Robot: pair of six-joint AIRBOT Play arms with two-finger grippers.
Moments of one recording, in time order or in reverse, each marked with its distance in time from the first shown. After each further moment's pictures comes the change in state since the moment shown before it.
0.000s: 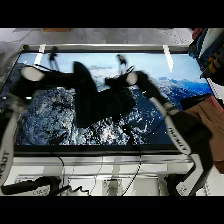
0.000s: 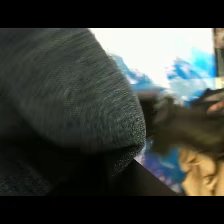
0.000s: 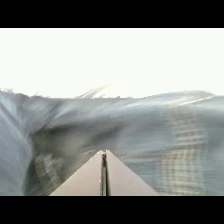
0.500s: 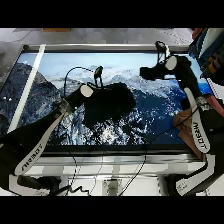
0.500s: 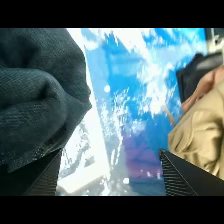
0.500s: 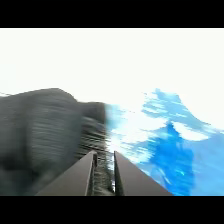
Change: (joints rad) left arm -0.335 -0.215 0.000 -0.060 0.291 0.034; right arm -0.320 0.104 -0.020 -0.085 0.214 -0.146
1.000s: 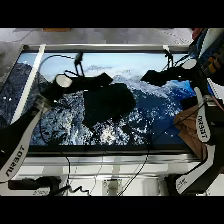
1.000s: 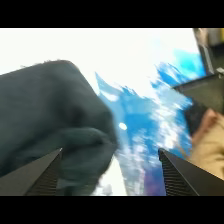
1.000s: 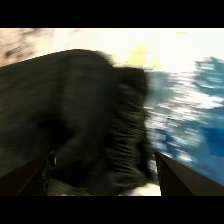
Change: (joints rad) left arm 0.213 0.129 0.000 0.038 -0.077 0.095; right arm -0.136 -0.120 -0.005 0.555 0.166 -0.366
